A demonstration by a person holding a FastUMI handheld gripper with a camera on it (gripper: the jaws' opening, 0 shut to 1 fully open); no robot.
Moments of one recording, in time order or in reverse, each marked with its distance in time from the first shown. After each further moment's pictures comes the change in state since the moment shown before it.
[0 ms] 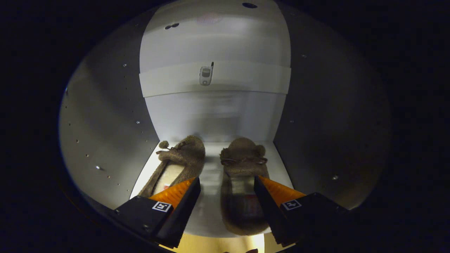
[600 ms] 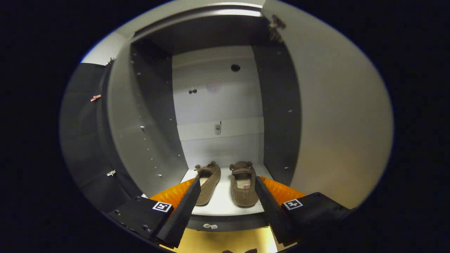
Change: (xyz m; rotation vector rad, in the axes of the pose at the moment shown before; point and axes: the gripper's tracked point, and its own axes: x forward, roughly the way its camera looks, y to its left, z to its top) arm -0.205 0.007 0.012 0.075 -0.412 0.064
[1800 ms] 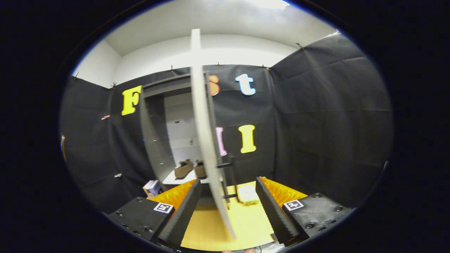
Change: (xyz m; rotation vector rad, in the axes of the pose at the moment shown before) arm -0.323 -0.206 0.036 0.044 -0.127 -0.153
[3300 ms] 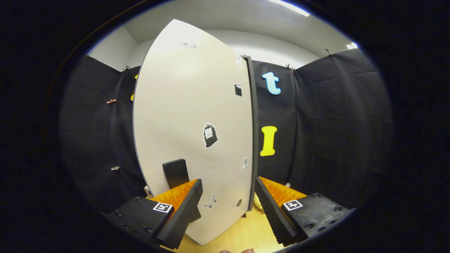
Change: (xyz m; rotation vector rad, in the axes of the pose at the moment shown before) arm 0.082 0.201 -0.048 -0.077 0.026 0.153
